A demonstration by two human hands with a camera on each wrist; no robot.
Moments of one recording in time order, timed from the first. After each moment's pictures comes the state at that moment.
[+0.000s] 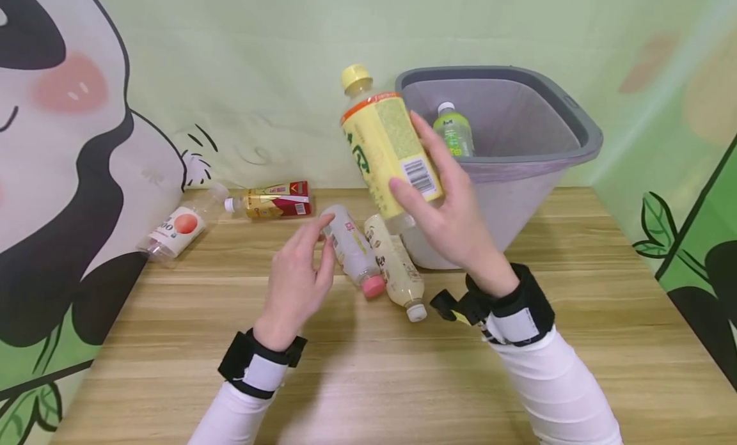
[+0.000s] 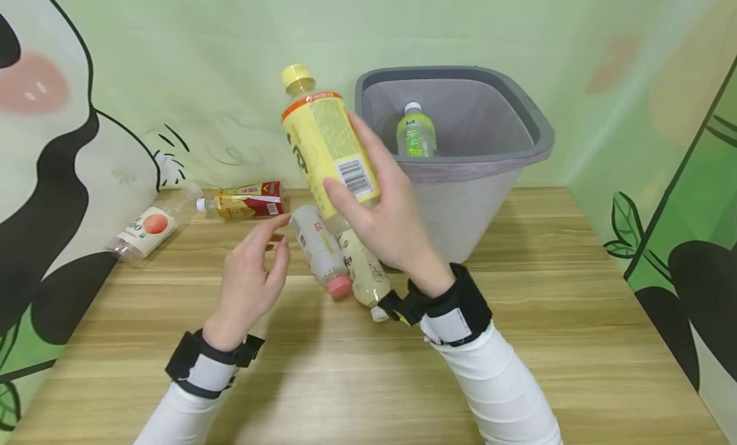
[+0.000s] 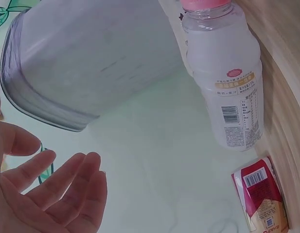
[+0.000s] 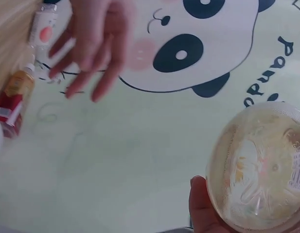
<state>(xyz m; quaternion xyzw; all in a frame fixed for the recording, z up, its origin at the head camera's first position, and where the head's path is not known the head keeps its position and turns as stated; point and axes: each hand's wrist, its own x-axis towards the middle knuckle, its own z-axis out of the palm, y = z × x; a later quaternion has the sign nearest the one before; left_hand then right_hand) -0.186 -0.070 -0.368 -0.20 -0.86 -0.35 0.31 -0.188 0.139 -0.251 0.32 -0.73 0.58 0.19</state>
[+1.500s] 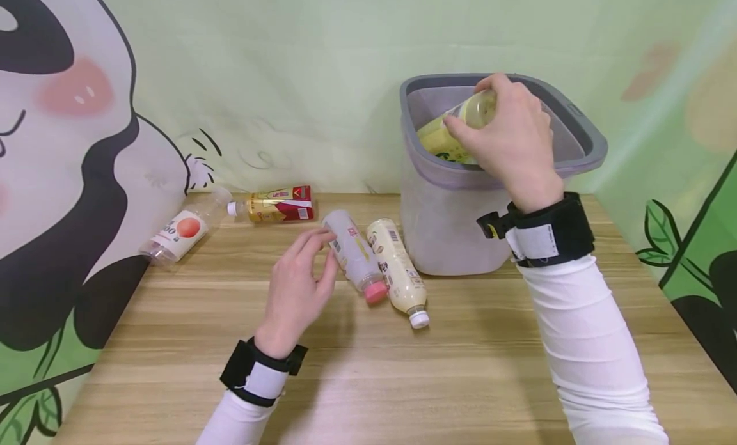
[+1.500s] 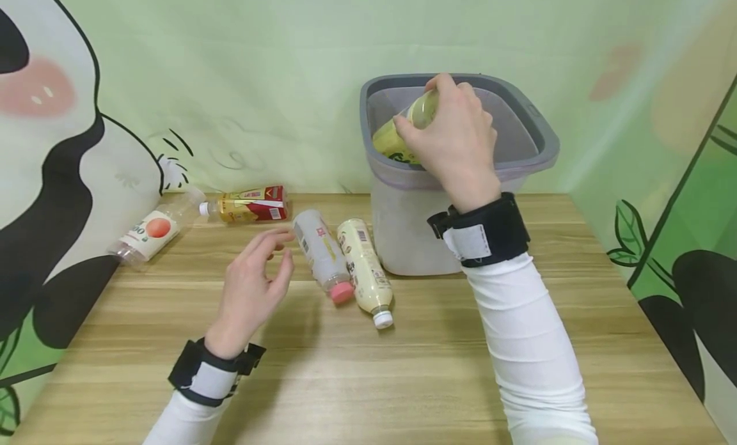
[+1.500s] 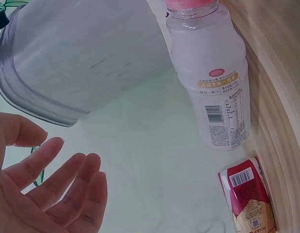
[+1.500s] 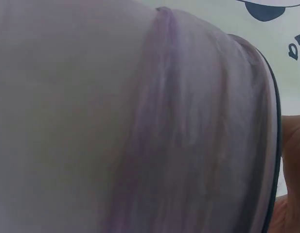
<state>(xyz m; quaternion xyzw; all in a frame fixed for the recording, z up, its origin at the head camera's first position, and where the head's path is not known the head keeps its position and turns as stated) -0.187 -0.076 -0.378 -0.18 -0.87 -0.35 0.29 -0.248 0.192 -0.191 0.01 -0.95 0.25 0.20</state>
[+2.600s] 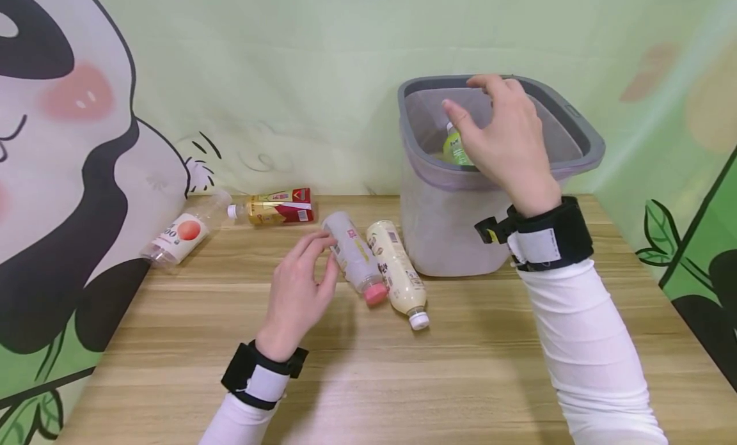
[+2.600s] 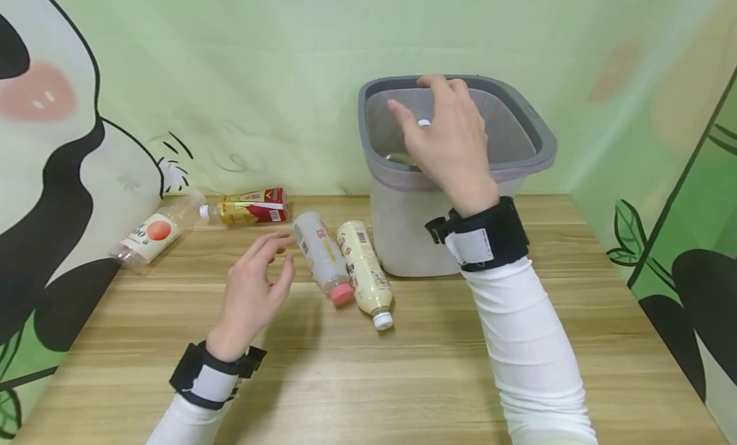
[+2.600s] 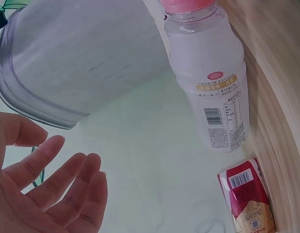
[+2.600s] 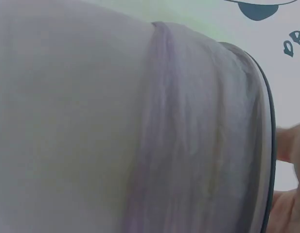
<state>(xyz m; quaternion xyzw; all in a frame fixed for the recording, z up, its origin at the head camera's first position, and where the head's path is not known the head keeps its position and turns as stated) -0.188 -0.077 -0.382 -0.18 -0.87 -0.34 0.30 -0.249 0.190 -0.197 0.08 -0.92 0.29 0.25</state>
